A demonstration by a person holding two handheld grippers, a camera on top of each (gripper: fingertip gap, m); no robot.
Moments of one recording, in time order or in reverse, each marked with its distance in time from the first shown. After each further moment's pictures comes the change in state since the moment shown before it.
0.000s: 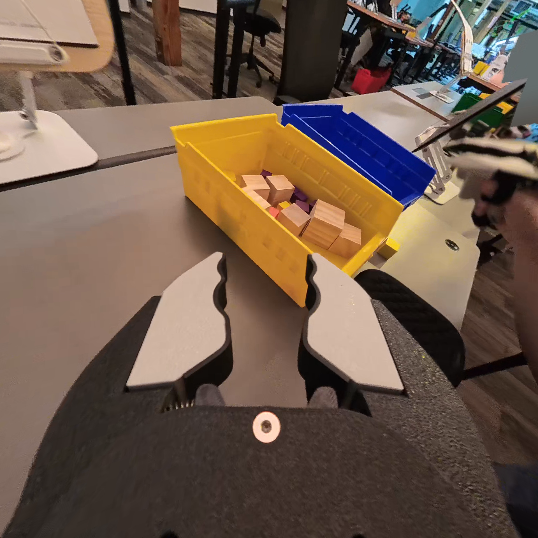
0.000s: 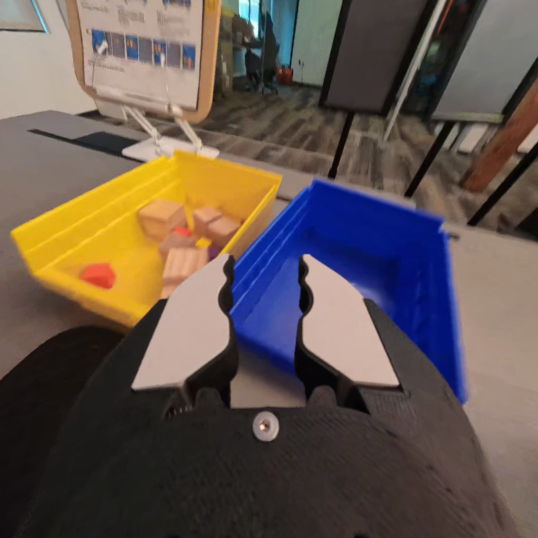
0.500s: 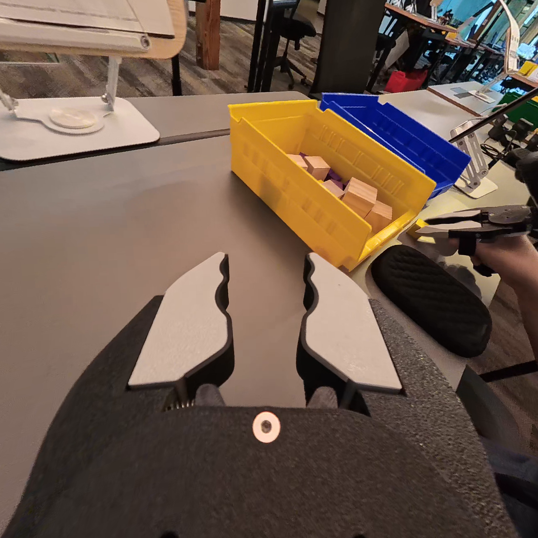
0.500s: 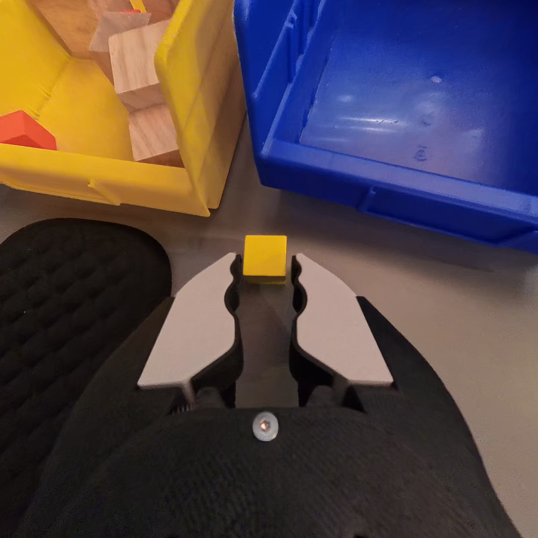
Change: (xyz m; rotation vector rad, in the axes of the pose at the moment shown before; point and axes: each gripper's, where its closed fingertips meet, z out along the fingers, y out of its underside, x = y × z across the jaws) left arm -0.037 0.030 -0.063 0.012 -0.100 -0.007; right arm -0.059 0.159 0.011 -0.490 0.065 0.210
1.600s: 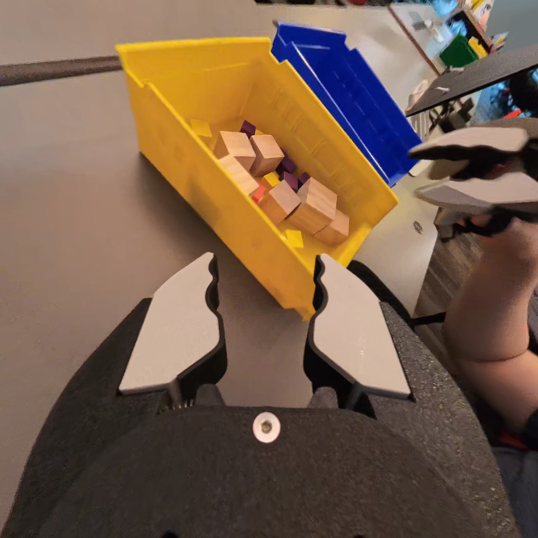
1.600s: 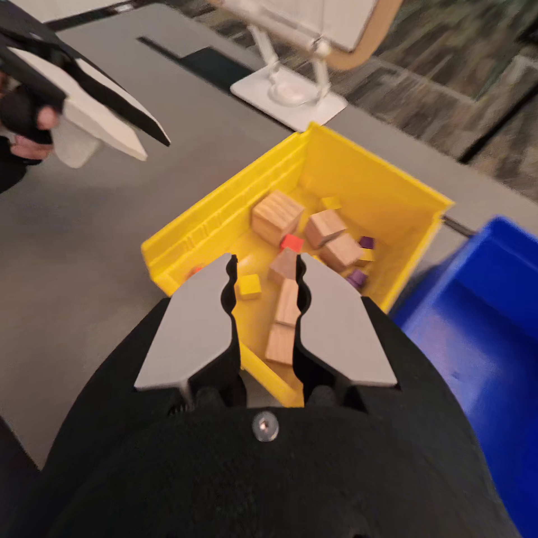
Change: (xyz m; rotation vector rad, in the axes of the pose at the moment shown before) left arm 0.041 -0.030 0.118 -0.306 0.235 -0.147; right arm -0.122 -0.175 -0.028 0.190 -0.315 -0.409
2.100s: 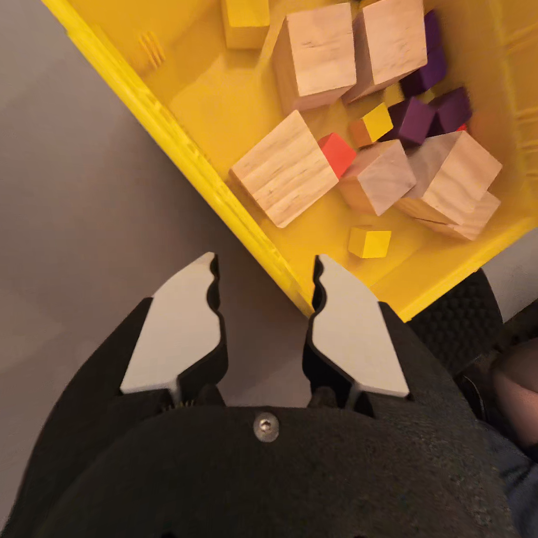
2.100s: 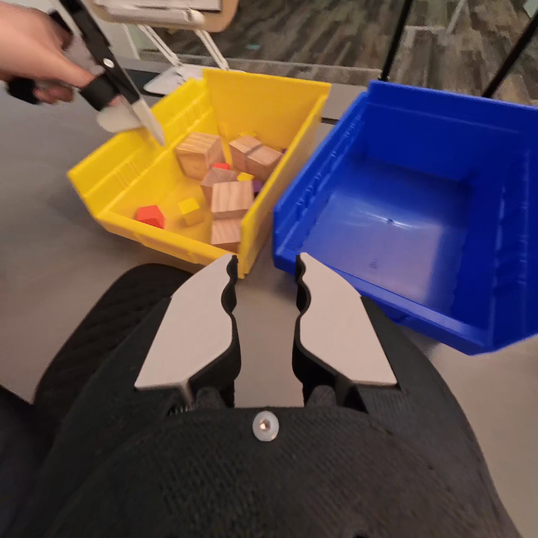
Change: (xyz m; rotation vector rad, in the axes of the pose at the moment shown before) left arm -0.043 0.004 0.091 -0.648 -0.341 -0.003; right arm 0.051 0.112 -0.101 0.077 0.203 0.260
